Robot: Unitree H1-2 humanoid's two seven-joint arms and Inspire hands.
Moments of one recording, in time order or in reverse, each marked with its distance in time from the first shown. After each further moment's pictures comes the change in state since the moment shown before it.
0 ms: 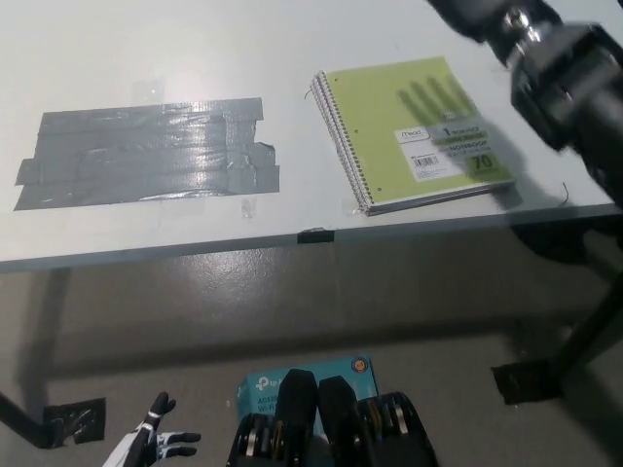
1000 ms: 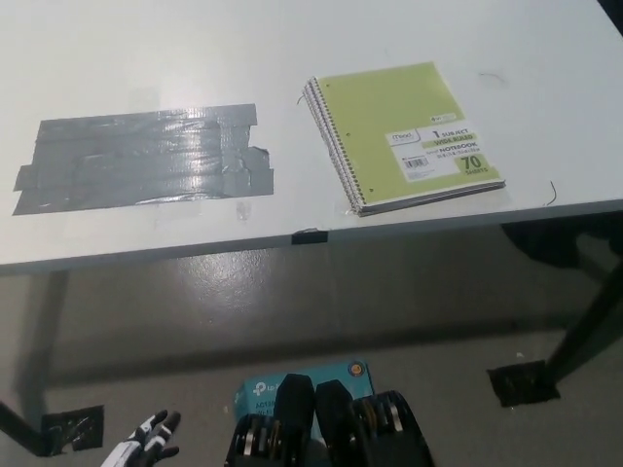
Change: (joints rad) left_arm 0.017 0.008 0.015 0.022 -0.012 0.022 0.000; right_arm 1.251 0.130 -0.805 -0.352 0.413 0.055 0.078
